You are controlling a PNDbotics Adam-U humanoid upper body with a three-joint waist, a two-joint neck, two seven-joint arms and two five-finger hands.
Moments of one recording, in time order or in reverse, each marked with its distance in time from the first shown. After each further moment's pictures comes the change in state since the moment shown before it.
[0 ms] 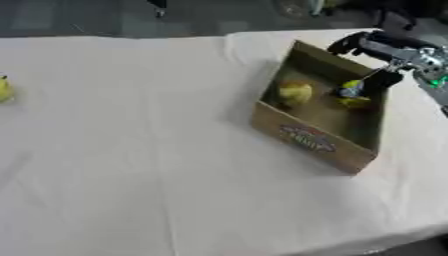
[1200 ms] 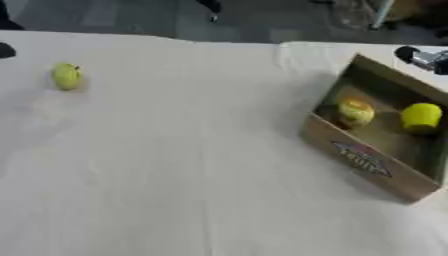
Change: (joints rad) left arm -0.350 0.135 -0.051 0.394 0.081 0.053 -0.556; right arm -0.031 0.060 -0.082 -0.101 -0.377 0.112 -0.262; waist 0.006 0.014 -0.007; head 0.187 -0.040
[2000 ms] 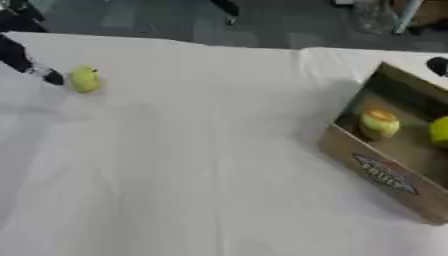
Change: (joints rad) left arm -0.259 -0.155 -0.005 0.432 -0.219 -0.084 -0.293; right arm -0.013 0.002 -0.008 -0.008 -0.009 0.002 -0.012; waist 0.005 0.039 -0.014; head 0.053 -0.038
